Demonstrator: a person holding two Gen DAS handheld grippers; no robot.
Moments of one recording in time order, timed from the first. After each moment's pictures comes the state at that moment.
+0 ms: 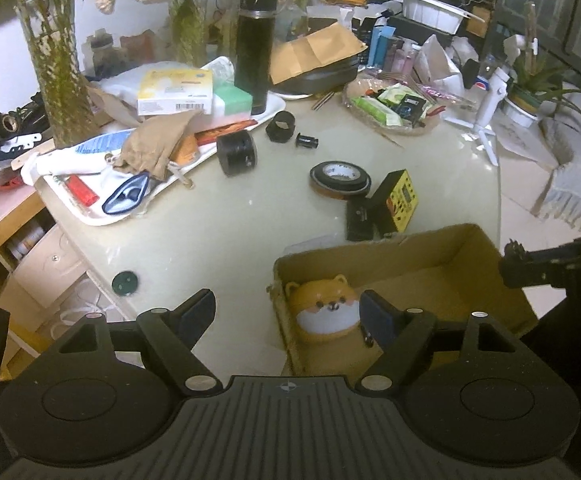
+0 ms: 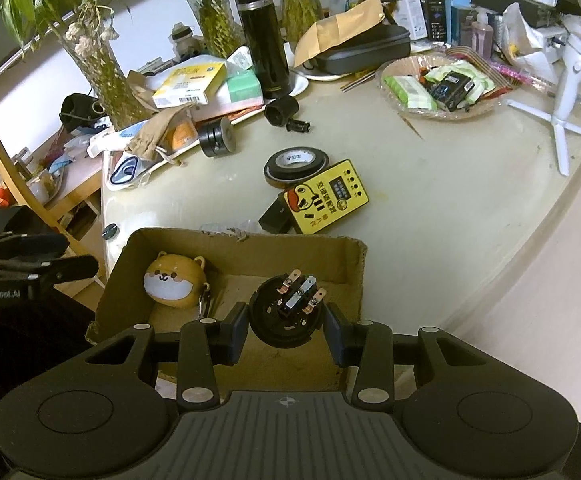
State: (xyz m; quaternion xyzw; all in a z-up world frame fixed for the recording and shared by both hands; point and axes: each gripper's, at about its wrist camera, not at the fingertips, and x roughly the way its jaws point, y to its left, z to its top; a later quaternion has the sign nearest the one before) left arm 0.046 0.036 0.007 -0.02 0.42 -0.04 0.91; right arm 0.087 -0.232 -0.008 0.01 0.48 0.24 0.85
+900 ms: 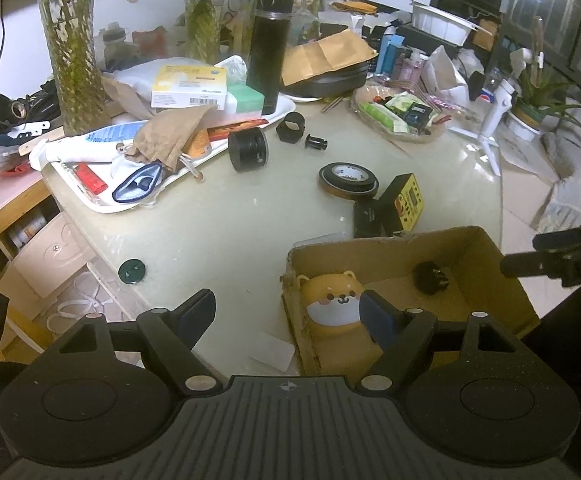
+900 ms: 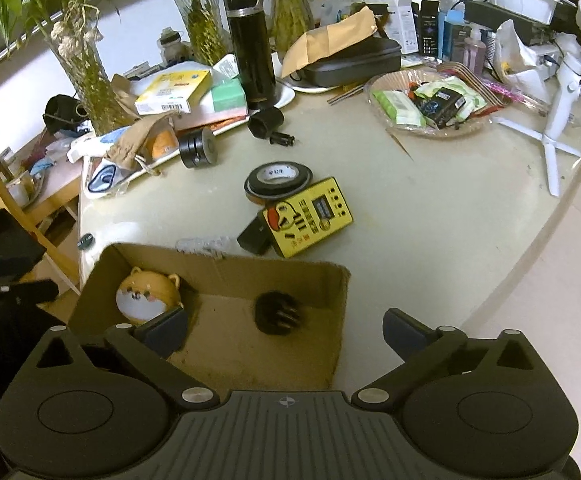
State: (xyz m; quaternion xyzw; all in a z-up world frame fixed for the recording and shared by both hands) left arm 0.036 0.051 0.004 -0.04 0.41 -0.03 0.91; right arm 0.100 -0.228 -0.017 -0.01 0.46 0.21 0.86
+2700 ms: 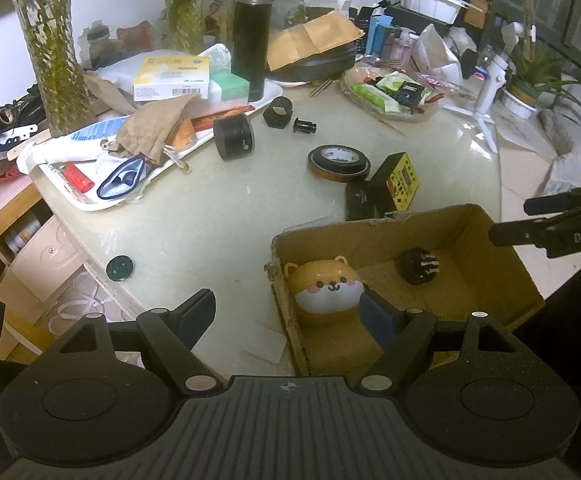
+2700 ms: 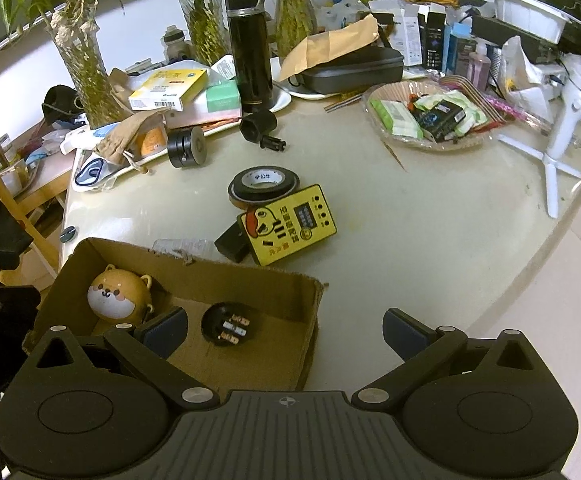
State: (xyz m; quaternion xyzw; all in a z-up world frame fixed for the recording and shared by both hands) left arm 0.040 0.036 -0.003 -0.02 0.43 -0.04 0.90; right arm 0.116 -0.235 -0.031 -0.04 0.43 0.22 0.87
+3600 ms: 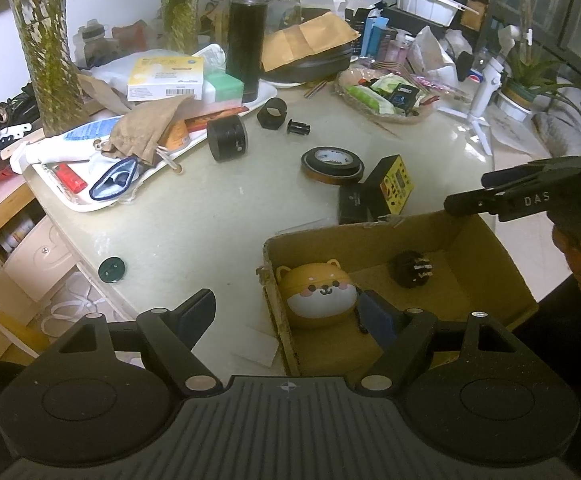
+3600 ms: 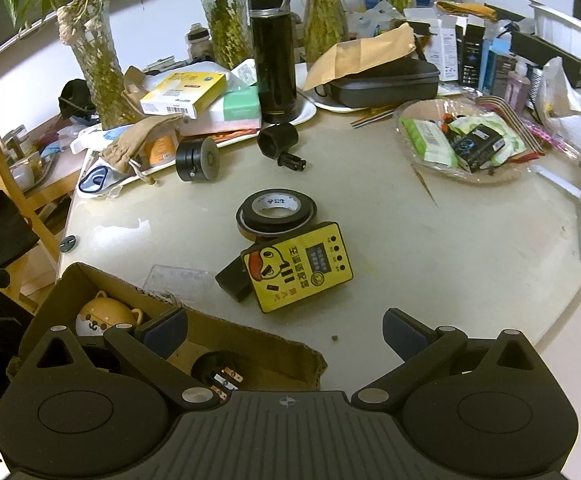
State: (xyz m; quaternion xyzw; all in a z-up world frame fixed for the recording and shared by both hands) left arm 0.043 0.033 -0.003 -0.03 0.43 -0.05 0.90; right arm 0.165 -0.219 -0.040 -0.05 0.42 0.27 0.86
